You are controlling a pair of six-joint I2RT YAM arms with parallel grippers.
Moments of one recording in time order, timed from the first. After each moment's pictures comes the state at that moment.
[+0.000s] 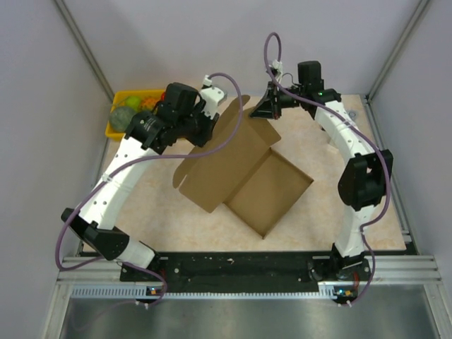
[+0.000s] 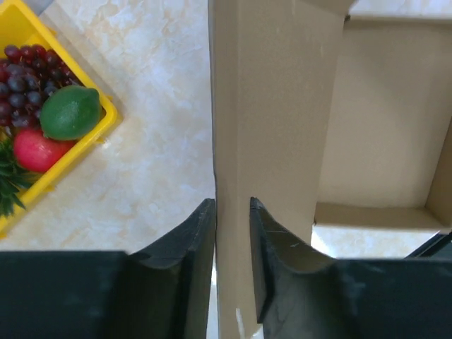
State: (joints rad) left arm -0.58 1.49 1.82 -1.03 0.05 0.17; right arm 0.28 1.94 1.89 -0.50 -1.18 -0.20
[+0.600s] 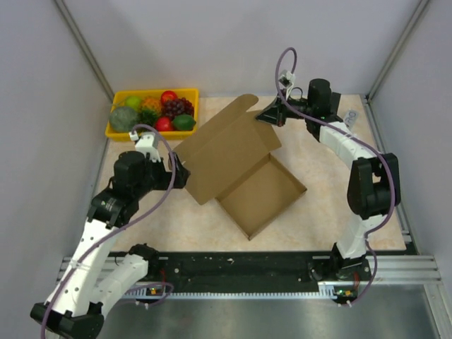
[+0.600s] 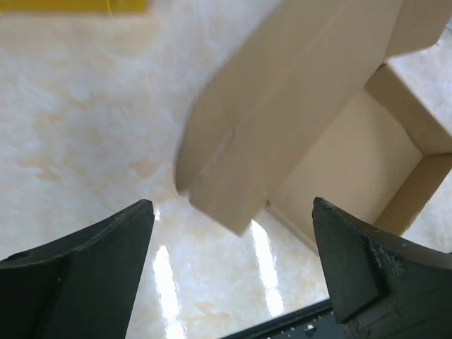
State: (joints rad) left arm -0.33 0.80 1.03 -0.69 0.04 -0.32; right arm 0.23 1.84 1.44 0.17 -1.10 0.12
